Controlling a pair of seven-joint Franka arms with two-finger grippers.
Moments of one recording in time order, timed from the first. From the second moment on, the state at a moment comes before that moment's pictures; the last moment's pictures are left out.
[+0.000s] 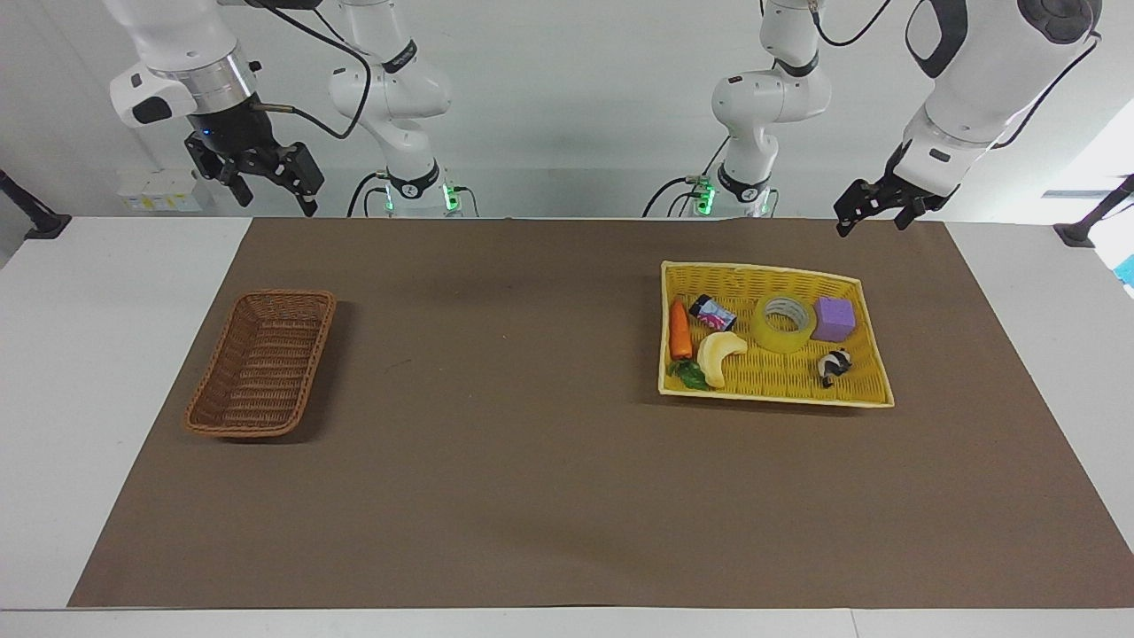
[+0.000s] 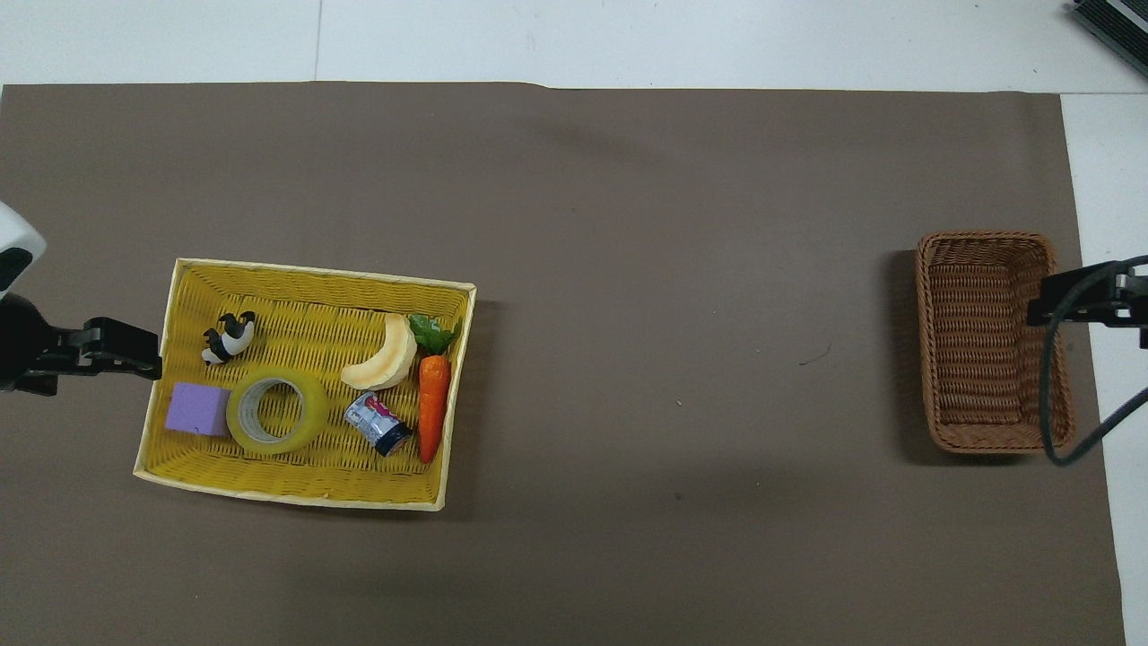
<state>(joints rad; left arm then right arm) 0.08 -0.12 -0.14 -1.79 -0.02 1.54 -0.17 0.04 -0.07 -0.07 -1.56 -0.01 1.49 0.19</state>
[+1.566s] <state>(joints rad) 0.03 -0.14 -0.14 -2.42 -0.07 2.15 -0.63 0.04 -0.07 -0.07 -1.56 -0.01 1.49 0.19</state>
